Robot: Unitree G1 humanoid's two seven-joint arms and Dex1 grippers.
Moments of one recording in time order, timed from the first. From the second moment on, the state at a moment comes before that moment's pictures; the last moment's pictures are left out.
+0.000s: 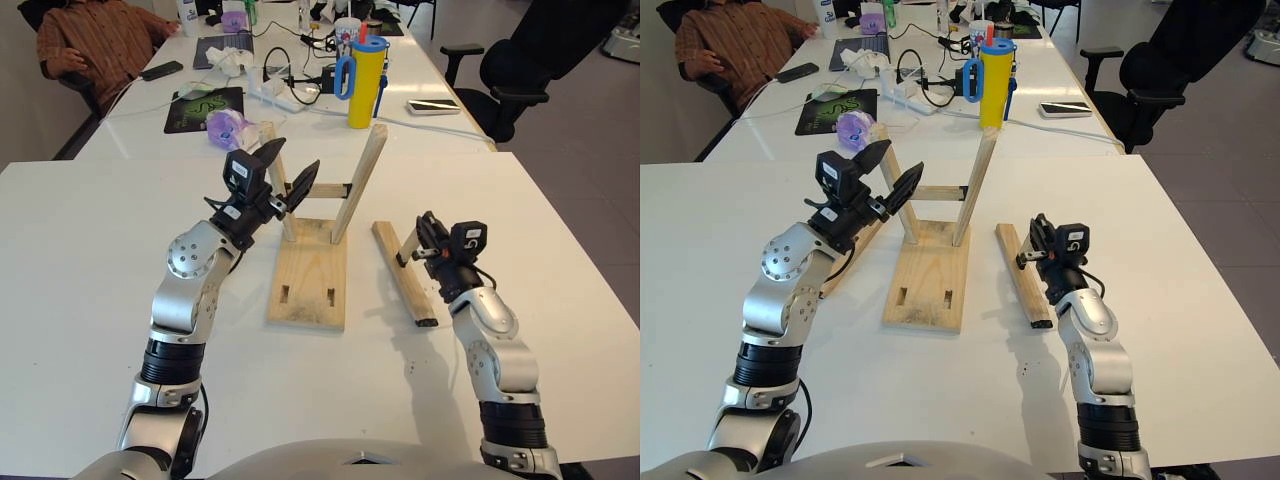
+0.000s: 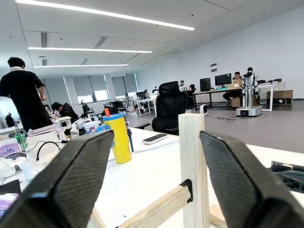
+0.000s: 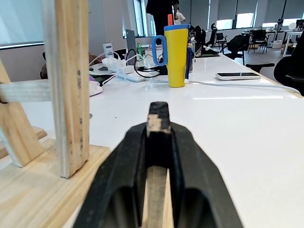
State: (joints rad) left arm -0.36 0.23 -0.05 -0.20 -0.27 0.17 -0.47; right arm -0.01 -0.19 -0.06 -0.20 0.27 0.22 0.19
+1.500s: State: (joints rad) left arm -0.36 0.21 -0.04 -0.19 -0.27 0.17 -0.44; right arm -0.31 -0.14 0.00 -0.09 0.09 0.34 0.04
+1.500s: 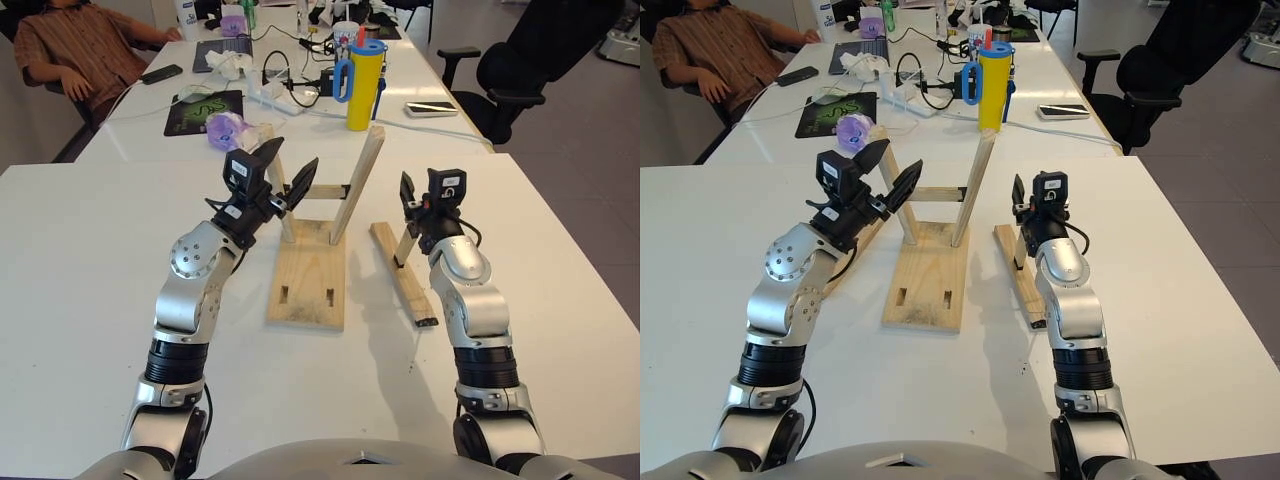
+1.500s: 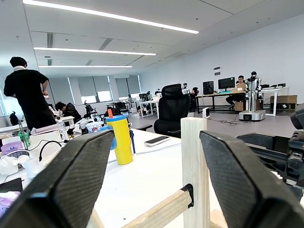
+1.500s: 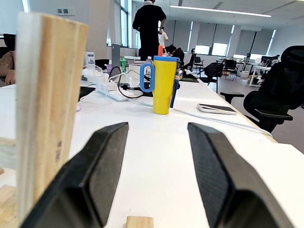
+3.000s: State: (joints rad) left arm -0.04 0.54 -0.34 -0.01 0.24 -0.17 -0.66; right arm -0.10 -0.52 -0.02 -0.27 0.35 0.93 0.47
